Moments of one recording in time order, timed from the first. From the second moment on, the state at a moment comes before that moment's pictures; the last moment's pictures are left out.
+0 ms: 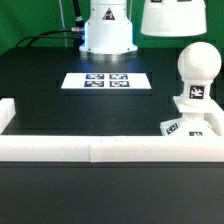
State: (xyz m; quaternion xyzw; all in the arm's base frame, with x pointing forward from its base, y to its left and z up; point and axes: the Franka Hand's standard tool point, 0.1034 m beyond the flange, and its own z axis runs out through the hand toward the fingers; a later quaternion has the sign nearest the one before) arm 0.603 0.093 0.242 -0.99 -0.05 -0.01 0.11
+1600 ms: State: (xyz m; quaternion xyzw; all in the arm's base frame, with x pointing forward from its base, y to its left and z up) arm 0.605 0.117 0.166 -1.00 -0.01 0.01 0.09
